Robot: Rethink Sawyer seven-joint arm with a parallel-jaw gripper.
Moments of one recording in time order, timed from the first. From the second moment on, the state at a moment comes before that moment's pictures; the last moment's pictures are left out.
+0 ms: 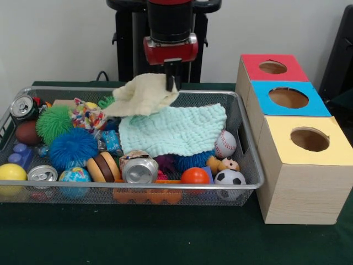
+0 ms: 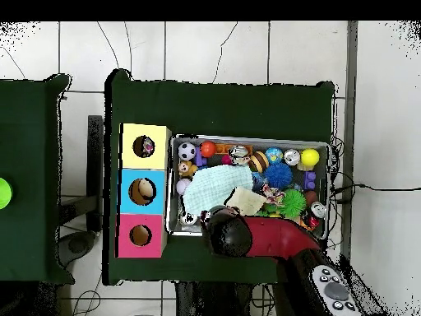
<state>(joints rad) -0.49 -0.76 0.21 2.01 -0.29 0.35 1.53</state>
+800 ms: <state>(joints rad) -0.37 -0.74 0.11 2.10 -0.22 0.24 1.64</state>
